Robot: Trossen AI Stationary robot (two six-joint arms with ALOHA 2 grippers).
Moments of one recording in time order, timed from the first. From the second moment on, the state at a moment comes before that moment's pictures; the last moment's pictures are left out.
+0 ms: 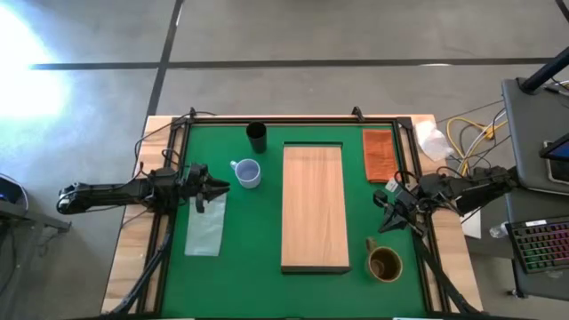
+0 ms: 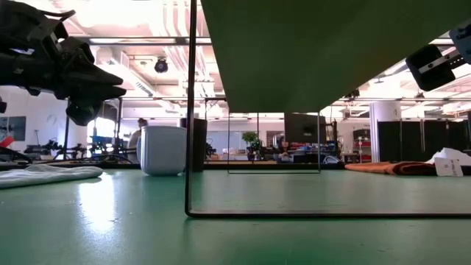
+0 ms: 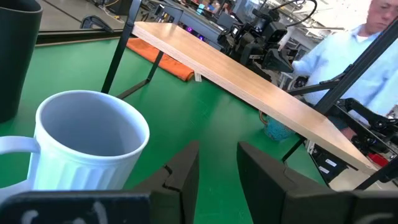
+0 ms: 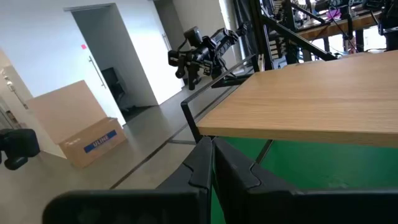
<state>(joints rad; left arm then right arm) 0.10 0.19 0.01 0.03 -0.01 -0.51 0.23 0.04 0.02 0.03 -0.46 0.34</state>
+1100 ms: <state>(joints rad) 0.10 0.19 0.01 0.03 -0.01 -0.51 0.23 0.04 0.03 0.05 -0.13 0.45</state>
